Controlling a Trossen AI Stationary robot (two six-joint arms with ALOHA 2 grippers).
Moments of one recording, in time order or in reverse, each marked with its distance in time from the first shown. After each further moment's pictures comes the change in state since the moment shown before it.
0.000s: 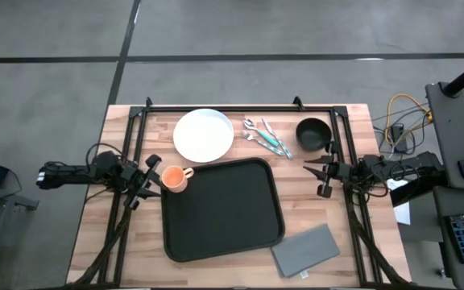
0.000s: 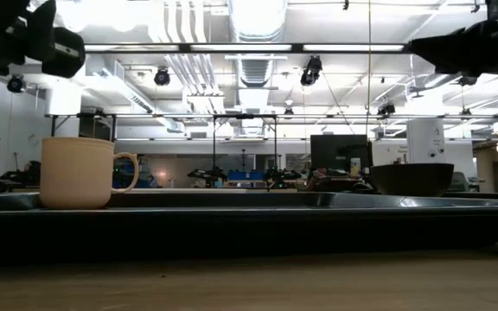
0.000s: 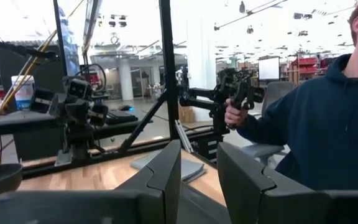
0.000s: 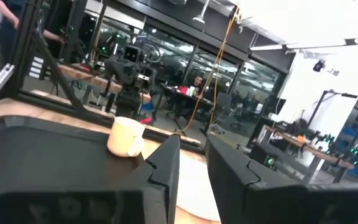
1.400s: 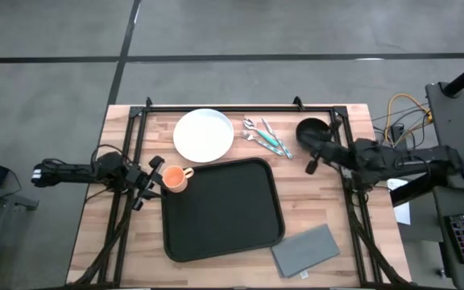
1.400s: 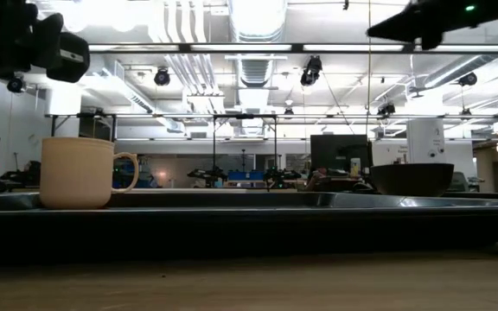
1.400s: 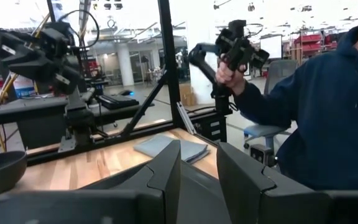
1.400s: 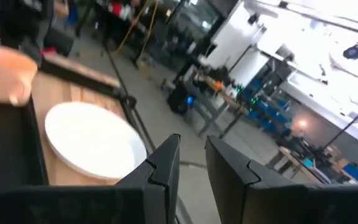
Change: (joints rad) left arm 0.000 0.134 0.003 0.009 -0.001 0.076; right arm -0.164 0.533 0.443 -0.116 0.241 -0.171
